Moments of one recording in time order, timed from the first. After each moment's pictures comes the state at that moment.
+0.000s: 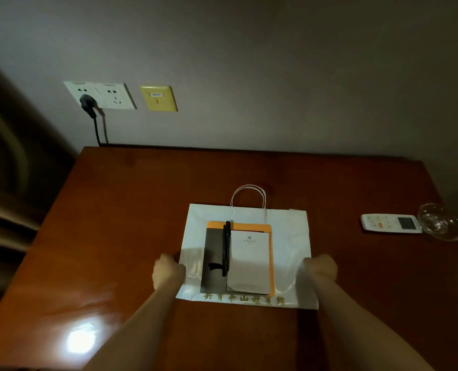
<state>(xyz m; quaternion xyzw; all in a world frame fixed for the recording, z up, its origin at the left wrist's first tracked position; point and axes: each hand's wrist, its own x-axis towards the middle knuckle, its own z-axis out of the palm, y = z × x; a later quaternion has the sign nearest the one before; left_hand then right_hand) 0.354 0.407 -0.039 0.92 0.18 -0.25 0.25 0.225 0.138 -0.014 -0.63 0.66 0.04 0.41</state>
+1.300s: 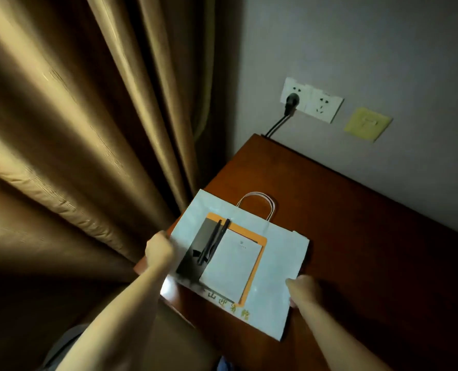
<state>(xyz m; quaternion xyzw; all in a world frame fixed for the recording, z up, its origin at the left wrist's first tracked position) 0.422 0.732 -0.012 0.86 0.38 -0.11 0.33 0.379 0.442 -0.041 -0.82 0.37 0.25 0.35</state>
